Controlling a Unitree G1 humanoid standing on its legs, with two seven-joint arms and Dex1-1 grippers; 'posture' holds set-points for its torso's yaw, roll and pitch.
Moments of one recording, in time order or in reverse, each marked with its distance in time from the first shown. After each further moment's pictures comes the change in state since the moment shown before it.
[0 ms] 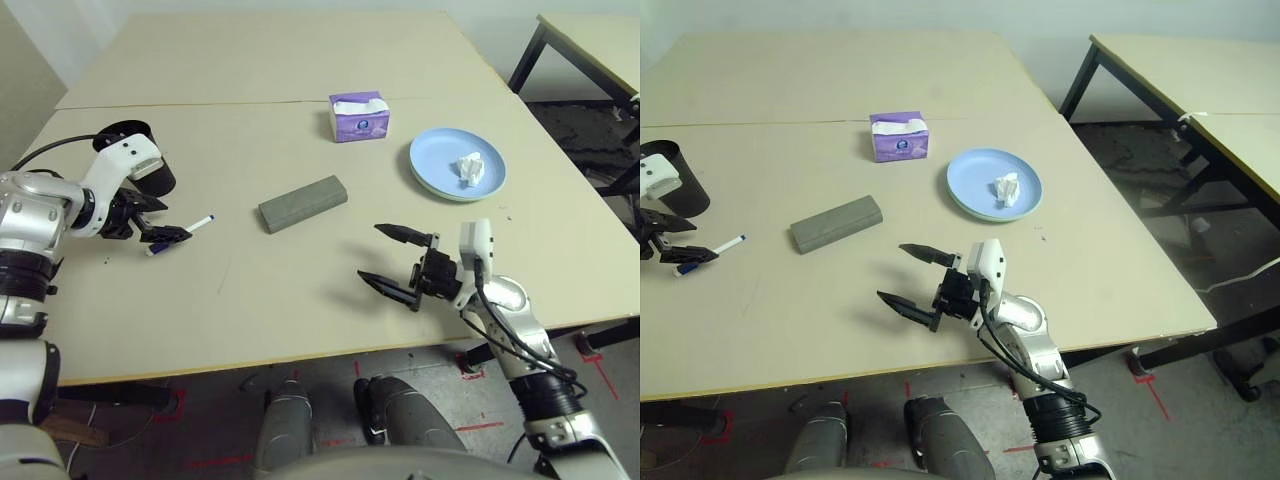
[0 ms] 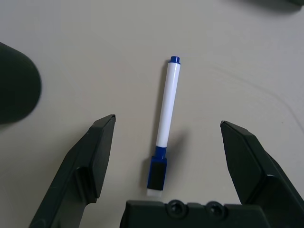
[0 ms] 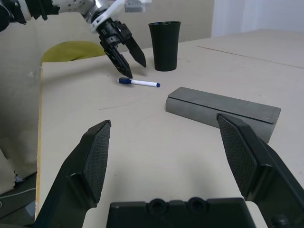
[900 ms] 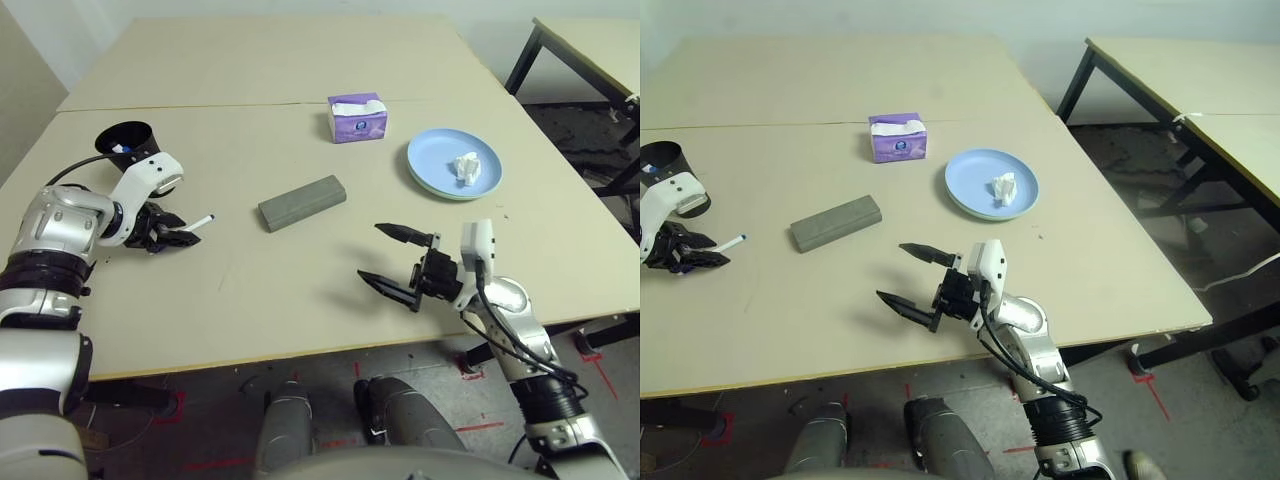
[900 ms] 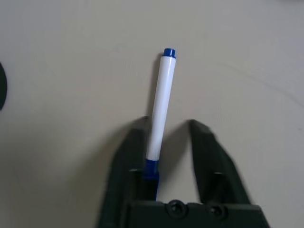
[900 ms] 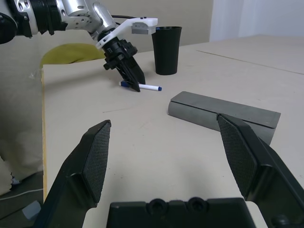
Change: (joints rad) left arm -0.019 -0.078 -0.009 0.107 0.057 -0.068 0.056; right arm 0.007 0.003 0.000 -0.024 0.001 0.009 -0.011
